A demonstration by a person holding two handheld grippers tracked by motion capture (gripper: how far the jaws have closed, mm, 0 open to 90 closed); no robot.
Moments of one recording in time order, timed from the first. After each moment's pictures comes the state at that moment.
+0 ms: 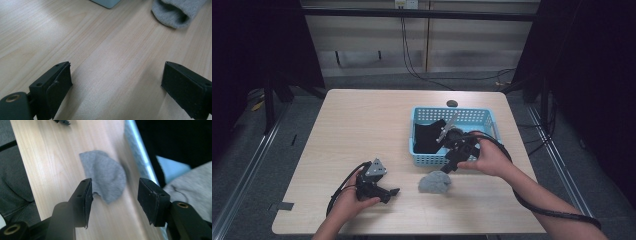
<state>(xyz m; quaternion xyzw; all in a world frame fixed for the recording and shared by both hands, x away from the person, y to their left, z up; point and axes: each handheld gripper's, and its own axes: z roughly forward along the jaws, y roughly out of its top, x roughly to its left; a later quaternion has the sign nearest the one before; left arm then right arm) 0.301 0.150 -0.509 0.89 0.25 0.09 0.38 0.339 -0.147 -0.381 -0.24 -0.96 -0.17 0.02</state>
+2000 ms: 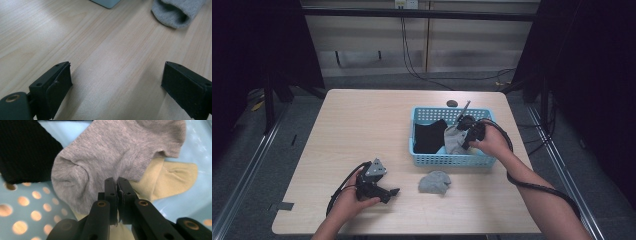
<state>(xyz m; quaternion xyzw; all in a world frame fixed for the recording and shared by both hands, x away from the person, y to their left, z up) 0.300 0.149 -0.510 0.89 0.25 0.09 0.38 0.428 -0.207 -0.443 -0.36 -0.93 -0.08 -0.02</state>
